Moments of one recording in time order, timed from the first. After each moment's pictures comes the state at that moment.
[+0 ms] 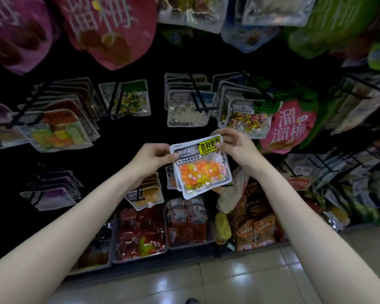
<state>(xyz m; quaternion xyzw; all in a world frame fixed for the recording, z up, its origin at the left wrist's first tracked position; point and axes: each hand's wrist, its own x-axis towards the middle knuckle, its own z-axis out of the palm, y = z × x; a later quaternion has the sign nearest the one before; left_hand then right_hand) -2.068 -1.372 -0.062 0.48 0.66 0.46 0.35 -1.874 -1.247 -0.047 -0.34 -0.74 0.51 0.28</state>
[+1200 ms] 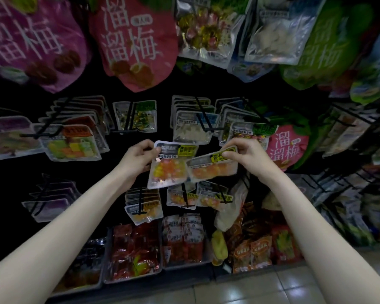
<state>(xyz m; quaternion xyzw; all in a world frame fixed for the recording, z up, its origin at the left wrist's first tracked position) -2.096 -1.390 -0.033 0.39 0.60 0.59 0.38 -1.862 -1.261 0.002 -0.29 -0.84 0.37 0.27</state>
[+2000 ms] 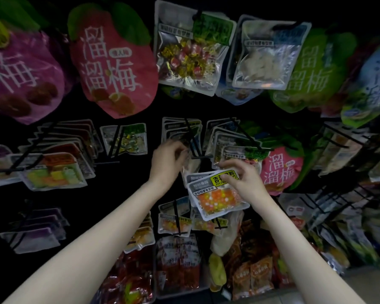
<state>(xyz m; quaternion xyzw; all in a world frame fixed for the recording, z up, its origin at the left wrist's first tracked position) -2.058 -1.291 -0.022 0.55 0.68 0.48 -0.01 -1.861 -1.233 -0.017 -0.34 -0.81 0.35 0.33</state>
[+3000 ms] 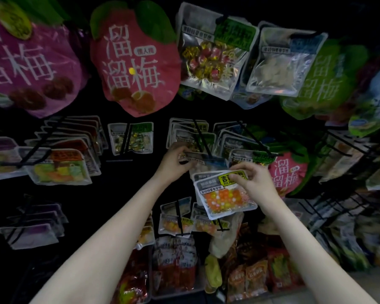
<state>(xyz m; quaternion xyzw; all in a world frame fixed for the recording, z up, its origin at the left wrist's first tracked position) -2.085 -1.273 -0.044 0.57 0.65 0.48 0.15 -1.865 -1.240 -0.006 -0.38 -0.80 0.32 0.34</state>
